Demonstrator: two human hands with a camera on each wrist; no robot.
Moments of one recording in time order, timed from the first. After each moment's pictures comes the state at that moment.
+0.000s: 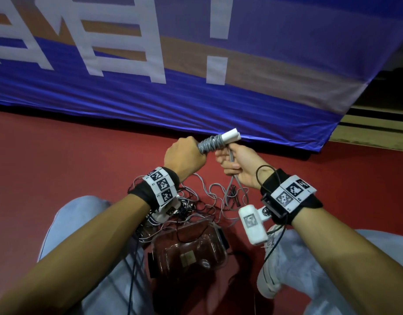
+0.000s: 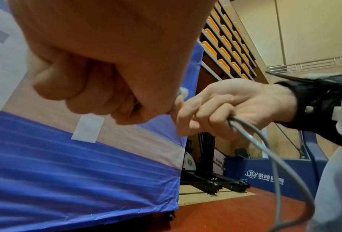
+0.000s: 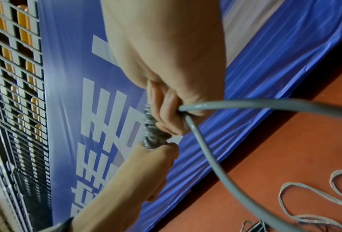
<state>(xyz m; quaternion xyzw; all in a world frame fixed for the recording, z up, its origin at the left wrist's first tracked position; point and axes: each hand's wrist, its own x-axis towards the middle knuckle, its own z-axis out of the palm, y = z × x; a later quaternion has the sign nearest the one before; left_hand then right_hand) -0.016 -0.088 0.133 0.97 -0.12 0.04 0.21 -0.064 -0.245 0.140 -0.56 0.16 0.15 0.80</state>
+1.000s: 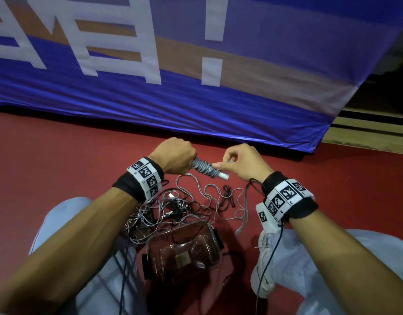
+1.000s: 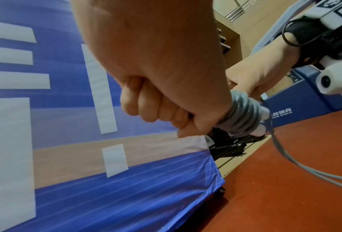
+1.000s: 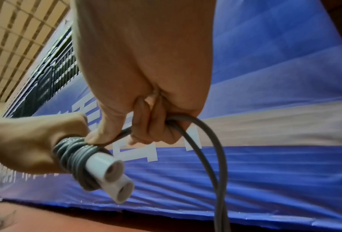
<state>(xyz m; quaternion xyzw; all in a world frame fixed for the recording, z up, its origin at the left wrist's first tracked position) 0.003 -0.070 0.147 0.89 -0.41 0.03 -0.18 -0.074 -0.282 0.135 -0.93 -0.01 0.00 0.37</state>
